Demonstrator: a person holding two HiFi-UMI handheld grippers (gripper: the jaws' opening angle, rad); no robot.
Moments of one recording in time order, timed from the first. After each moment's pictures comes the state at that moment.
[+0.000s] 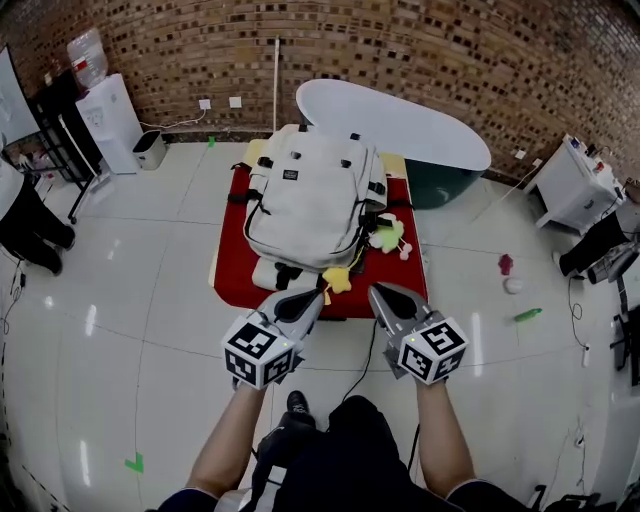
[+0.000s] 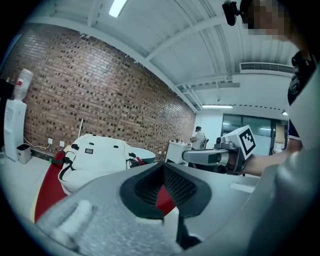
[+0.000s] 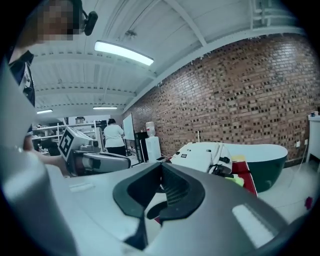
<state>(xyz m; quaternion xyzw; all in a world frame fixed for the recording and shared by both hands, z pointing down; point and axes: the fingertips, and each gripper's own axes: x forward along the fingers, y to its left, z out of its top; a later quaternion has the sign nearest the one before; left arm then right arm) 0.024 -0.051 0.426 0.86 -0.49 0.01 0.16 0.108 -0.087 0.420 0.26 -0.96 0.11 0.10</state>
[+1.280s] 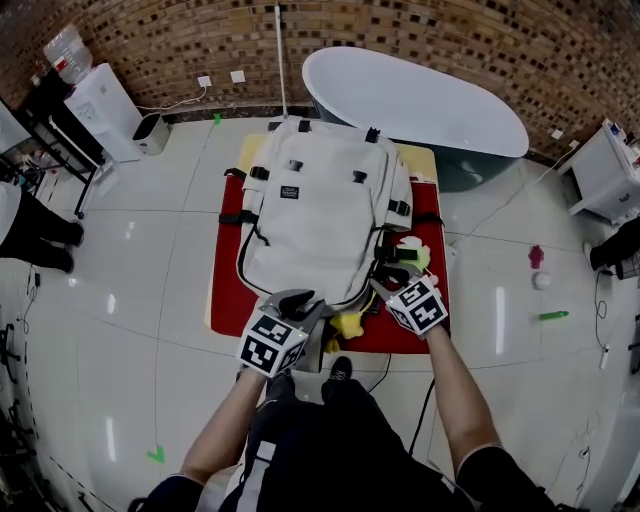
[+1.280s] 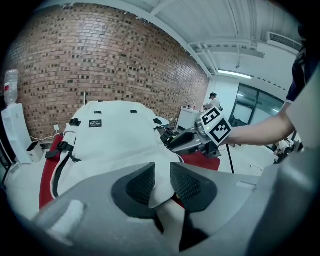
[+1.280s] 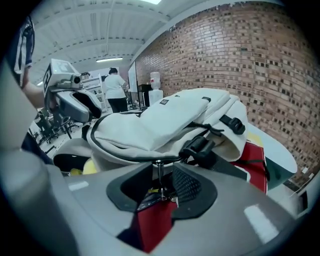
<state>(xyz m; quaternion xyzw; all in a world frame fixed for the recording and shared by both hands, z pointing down) -0.027 -0.187 0.560 0.81 -0.48 0.20 0.26 0.066 -0.282 0.632 0.16 -0.91 0.08 0.37</state>
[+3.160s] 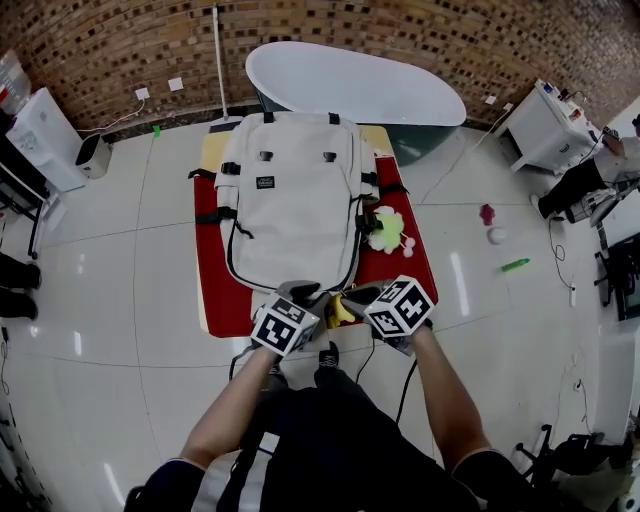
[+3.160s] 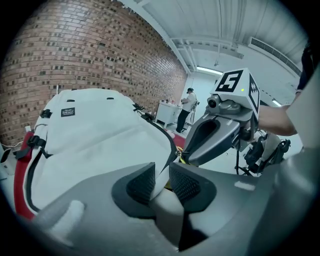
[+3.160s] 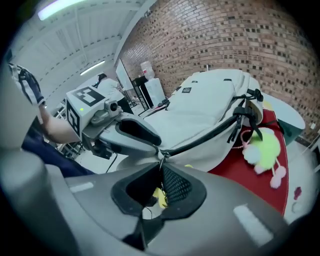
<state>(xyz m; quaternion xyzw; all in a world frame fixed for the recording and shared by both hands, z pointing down) -0.004 -0.164 0.590 0.87 -0.35 0.23 0.25 0.033 -0.143 0.586 0.14 -0.86 0.25 0.42</state>
